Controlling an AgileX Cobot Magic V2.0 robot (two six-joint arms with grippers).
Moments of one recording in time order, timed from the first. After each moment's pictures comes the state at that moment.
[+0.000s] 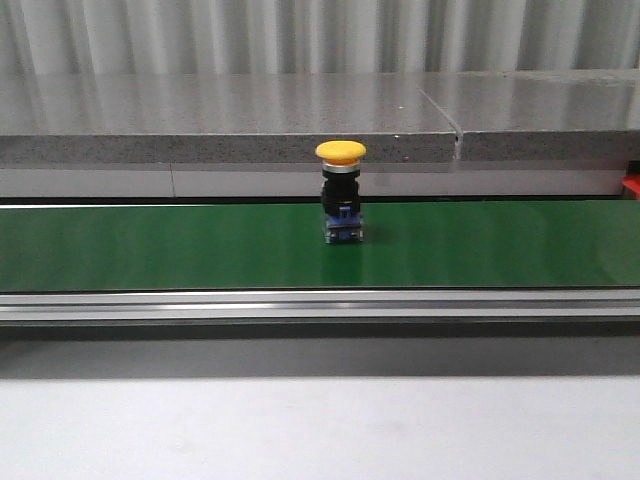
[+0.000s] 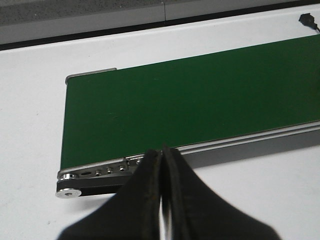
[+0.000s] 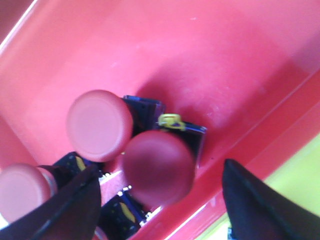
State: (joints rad) left arm -0.09 0.51 -0.56 -0.06 0.68 0.18; right arm -0.63 1.87 -1.37 0.28 0.62 0.07
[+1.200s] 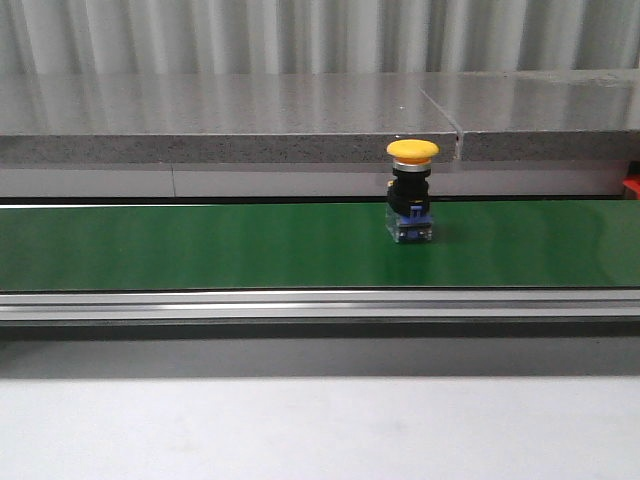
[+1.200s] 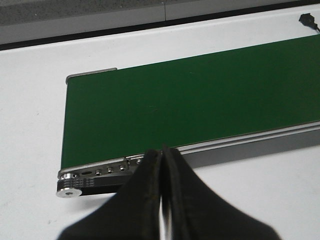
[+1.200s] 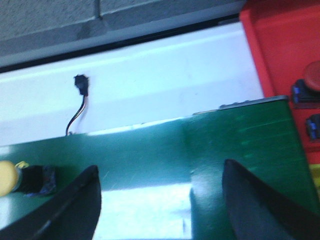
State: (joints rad) left arm -0.09 0.51 -0.56 -0.06 0.68 0.18; right arm -0.14 1.21 -1.11 0.28 0.76 -0.03
